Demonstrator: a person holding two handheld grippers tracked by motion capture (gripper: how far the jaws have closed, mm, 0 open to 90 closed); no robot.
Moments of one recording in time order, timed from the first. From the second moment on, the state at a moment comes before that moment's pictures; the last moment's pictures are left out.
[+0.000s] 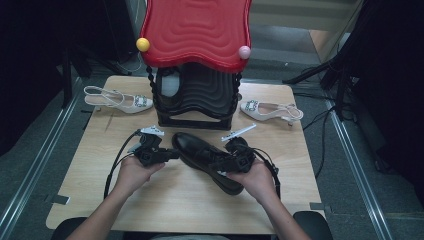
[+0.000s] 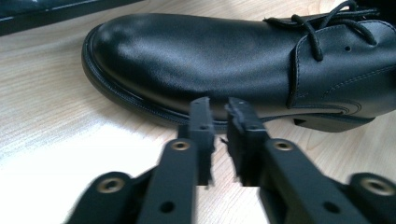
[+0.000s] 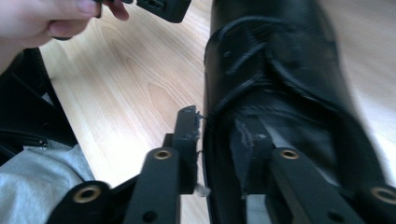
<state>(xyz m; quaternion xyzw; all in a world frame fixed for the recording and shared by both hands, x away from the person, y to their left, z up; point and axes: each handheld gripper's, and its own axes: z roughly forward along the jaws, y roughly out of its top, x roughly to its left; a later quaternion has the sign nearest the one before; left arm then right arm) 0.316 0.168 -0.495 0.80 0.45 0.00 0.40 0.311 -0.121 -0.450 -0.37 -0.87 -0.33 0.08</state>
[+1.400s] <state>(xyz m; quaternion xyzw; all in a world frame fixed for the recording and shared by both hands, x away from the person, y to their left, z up) 0.331 0.123 -0.508 0.80 0.44 -0.01 0.40 0.325 -0.170 -0.470 -0.46 -0.81 -0.35 0.02</state>
